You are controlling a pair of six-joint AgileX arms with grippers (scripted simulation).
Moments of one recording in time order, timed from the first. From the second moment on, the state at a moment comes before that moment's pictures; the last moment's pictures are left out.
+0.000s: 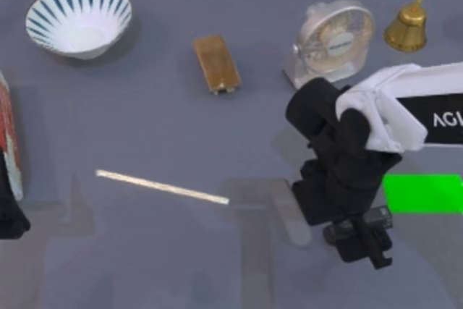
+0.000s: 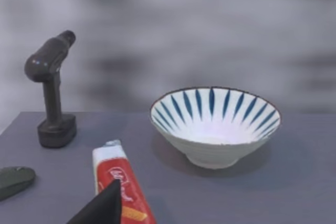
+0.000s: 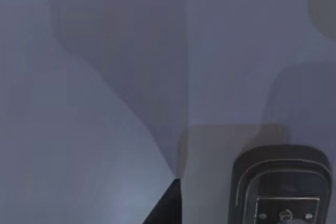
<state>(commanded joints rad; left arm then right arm) 0.00 0.00 0.00 0.00 0.00 0.00 0.64 1.96 1.15 -0.76 0.00 -1.24</state>
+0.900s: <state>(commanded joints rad) 0.00 0.00 0.00 0.00 0.00 0.00 0.63 1.96 1.15 -0.76 0.00 -1.24</state>
